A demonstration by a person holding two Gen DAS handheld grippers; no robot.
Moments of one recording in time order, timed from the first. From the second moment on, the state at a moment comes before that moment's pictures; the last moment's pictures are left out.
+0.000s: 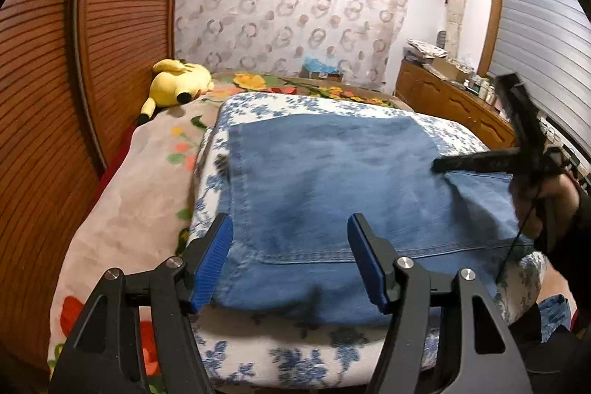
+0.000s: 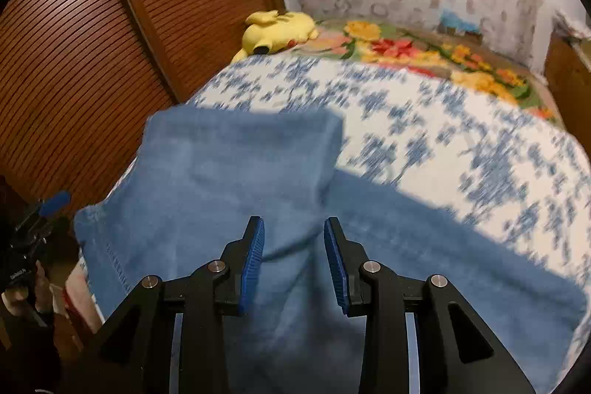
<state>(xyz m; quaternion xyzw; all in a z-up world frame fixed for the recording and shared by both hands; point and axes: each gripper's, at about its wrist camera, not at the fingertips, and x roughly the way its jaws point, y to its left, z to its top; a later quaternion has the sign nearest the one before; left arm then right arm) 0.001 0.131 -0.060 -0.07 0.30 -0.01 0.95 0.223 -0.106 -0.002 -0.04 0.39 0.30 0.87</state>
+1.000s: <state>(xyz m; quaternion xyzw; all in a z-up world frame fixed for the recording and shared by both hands) 0.032 0.022 -0.060 -0.02 0.32 -0.11 0.94 0.154 -0.237 0.013 -0.02 0.30 0.20 0.93</state>
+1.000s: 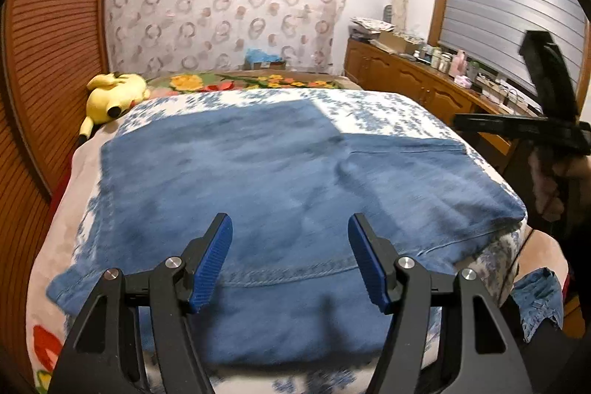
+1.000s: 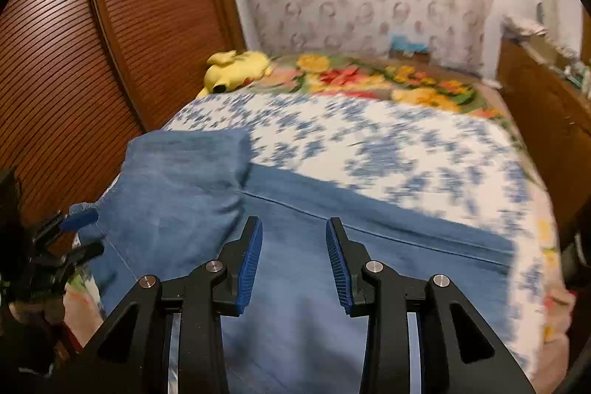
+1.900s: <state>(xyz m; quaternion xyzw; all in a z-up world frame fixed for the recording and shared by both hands) 0.055 -0.034 -0.082 0.01 0.36 -0.12 0.92 0.064 -0.356 -0.054 0.01 0.34 0.07 0.94</state>
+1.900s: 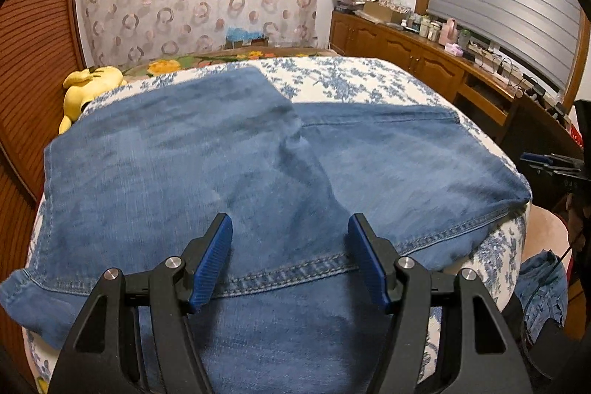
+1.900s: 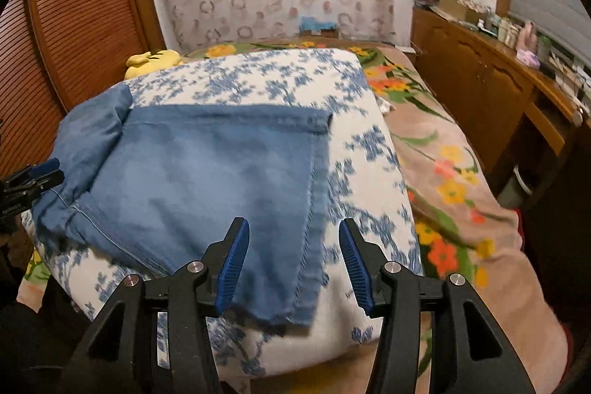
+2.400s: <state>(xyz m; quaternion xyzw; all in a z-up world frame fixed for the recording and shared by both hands) 0.044 -0.038 -0.100 0.01 0.36 -0.11 0.93 0.065 -0.348 -0.071 0.01 0.37 0.07 0.92</state>
